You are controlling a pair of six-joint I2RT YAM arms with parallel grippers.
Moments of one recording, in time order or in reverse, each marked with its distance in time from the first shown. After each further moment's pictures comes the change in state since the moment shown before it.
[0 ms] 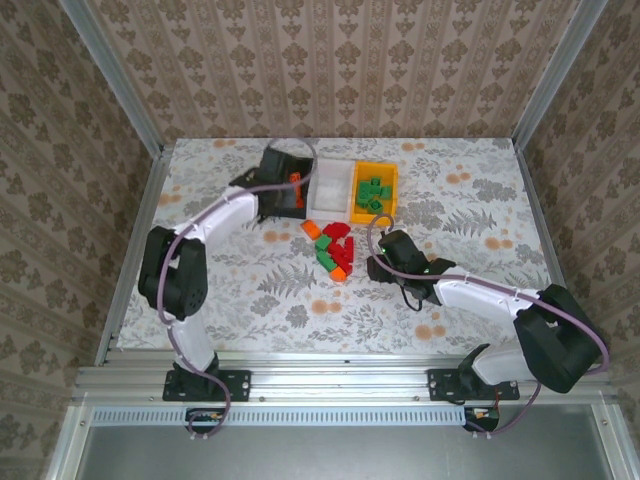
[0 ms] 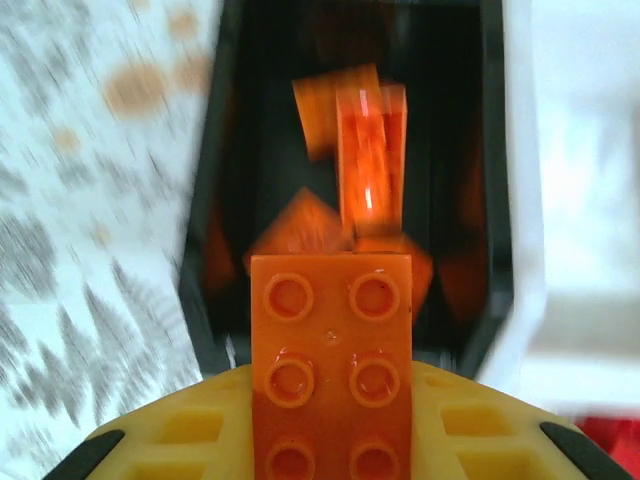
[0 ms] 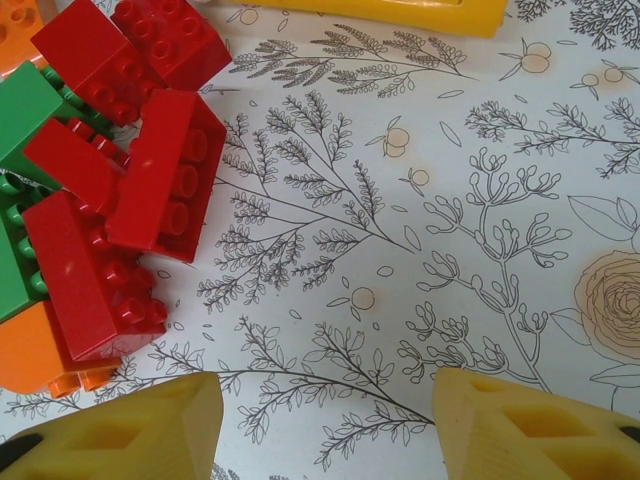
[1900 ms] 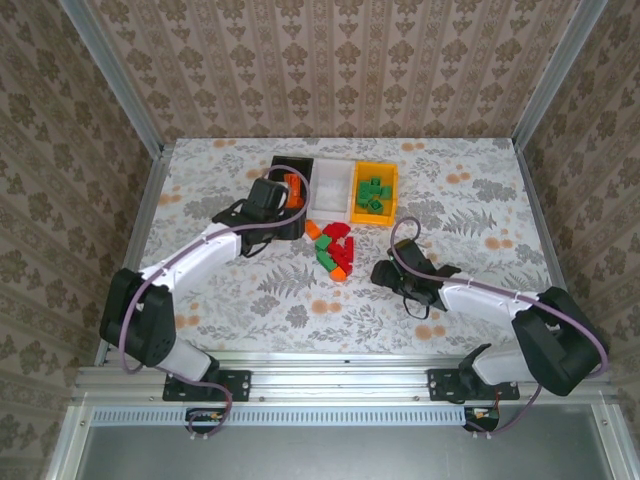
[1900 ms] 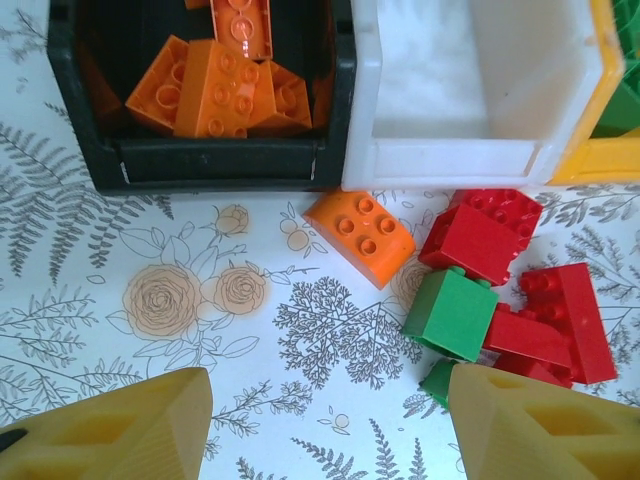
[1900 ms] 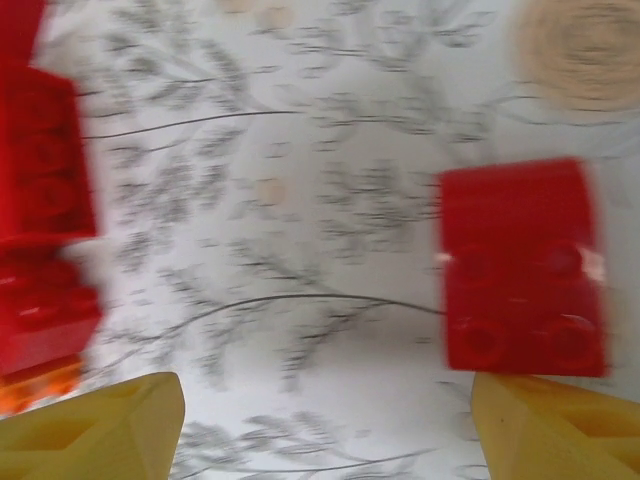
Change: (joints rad) left arm -0.095 -0.380 -0.432 0.053 0.159 -0.065; right arm -0.048 -0.021 -0.090 -0.018 -0.141 0.417
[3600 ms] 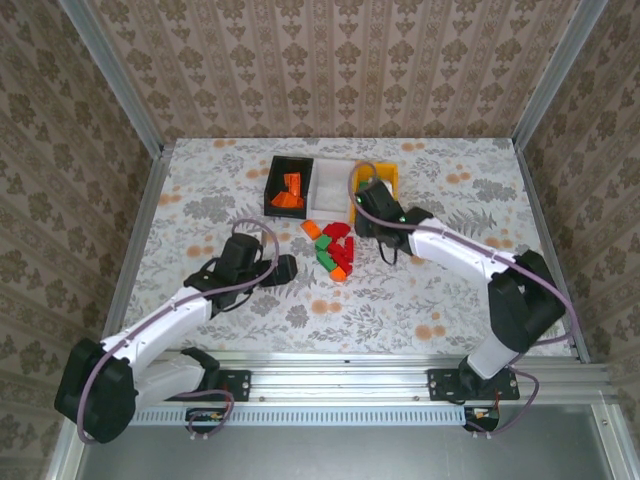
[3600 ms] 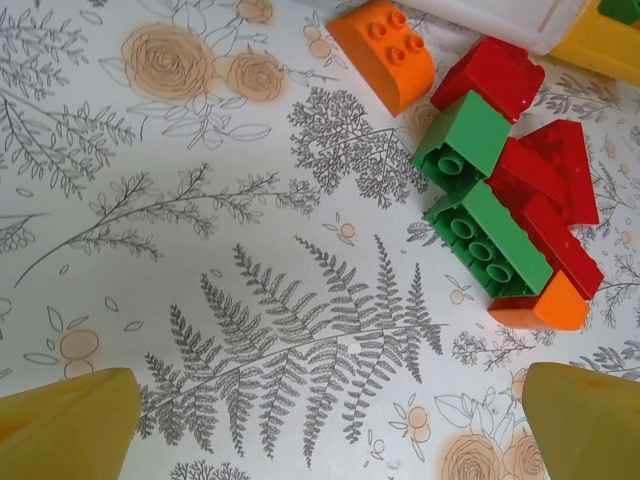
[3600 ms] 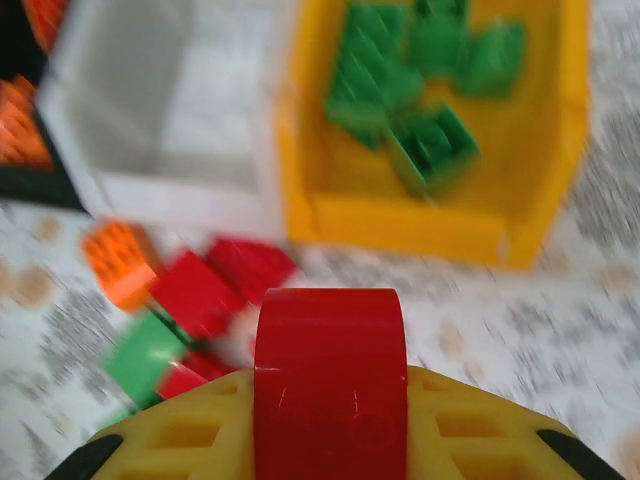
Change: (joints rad) left arm -0.019 -0.433 -0.529 0.158 0.079 -0.223; right arm 0.011 0.325 0.666 -0.220 0.184 -0.363
